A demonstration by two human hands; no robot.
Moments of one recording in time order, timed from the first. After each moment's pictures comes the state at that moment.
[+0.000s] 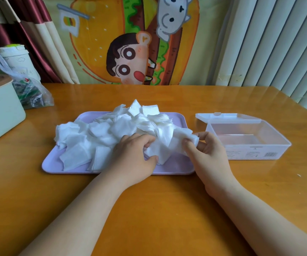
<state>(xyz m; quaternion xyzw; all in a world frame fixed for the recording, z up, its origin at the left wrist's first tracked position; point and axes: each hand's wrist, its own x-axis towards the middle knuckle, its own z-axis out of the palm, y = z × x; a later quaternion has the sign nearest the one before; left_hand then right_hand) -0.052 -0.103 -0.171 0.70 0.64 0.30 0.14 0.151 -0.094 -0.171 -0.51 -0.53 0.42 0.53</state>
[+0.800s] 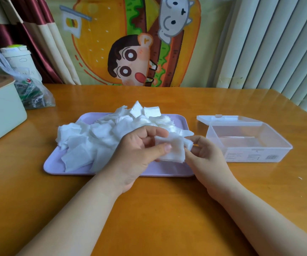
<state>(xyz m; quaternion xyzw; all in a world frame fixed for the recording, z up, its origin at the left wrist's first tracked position) -0.040 -0.116 -0.146 0.51 0.42 0.54 0.52 0.152 -0.093 -0.171 -0.47 -0.58 0.48 0.47</state>
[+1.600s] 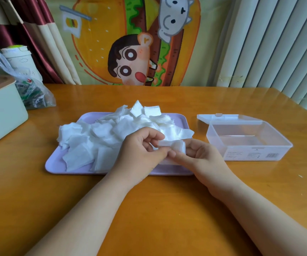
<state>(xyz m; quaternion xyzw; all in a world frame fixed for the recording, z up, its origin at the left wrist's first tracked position) -0.037 -0.110 -0.159 0.56 0.54 0.52 0.35 0.155 -0.096 -0.165 -0.38 -0.61 0.55 0.42</state>
